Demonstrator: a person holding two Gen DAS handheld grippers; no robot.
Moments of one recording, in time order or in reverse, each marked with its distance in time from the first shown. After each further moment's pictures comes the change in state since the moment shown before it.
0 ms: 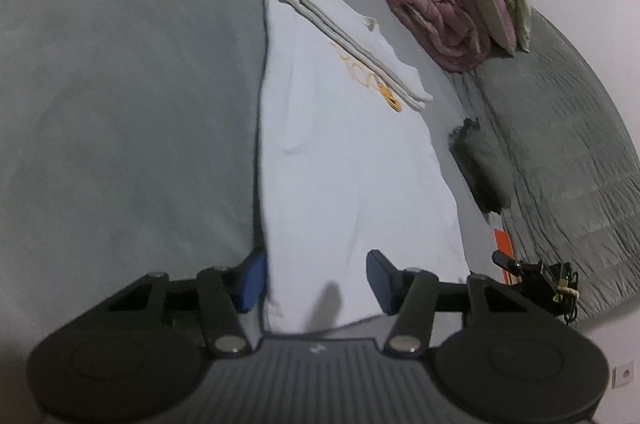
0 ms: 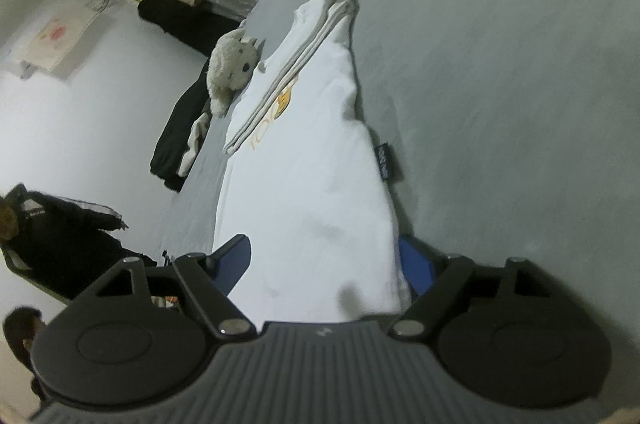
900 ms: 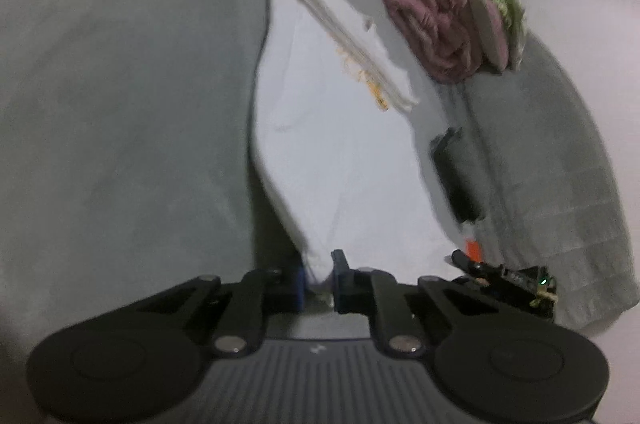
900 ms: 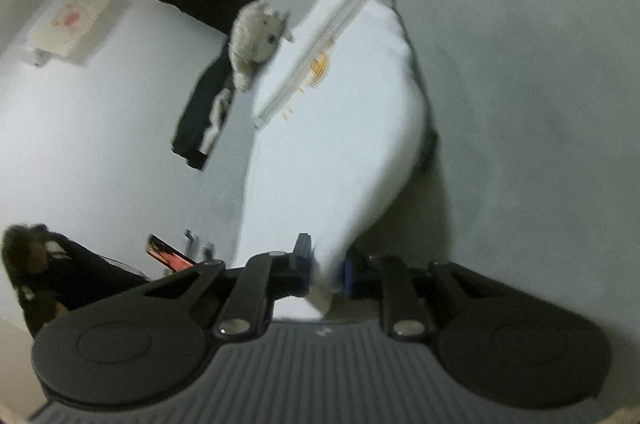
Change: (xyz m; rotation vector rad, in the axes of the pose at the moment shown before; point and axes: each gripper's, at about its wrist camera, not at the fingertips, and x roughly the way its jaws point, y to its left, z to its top) left arm -0.002 0.010 -0.003 -0.114 -0.007 -0.096; right arm 0.015 0.024 -0.002 0.032 0.044 0.087
